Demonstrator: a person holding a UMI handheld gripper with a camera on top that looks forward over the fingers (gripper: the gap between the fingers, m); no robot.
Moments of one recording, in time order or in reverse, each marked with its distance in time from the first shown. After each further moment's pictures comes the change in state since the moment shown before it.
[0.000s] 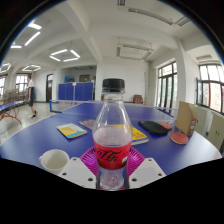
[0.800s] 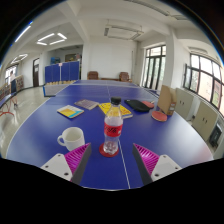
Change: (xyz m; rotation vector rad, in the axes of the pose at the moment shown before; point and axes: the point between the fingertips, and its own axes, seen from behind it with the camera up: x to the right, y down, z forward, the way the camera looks) arm -0.015 0.014 -0.168 -0.268 0.157 0.033
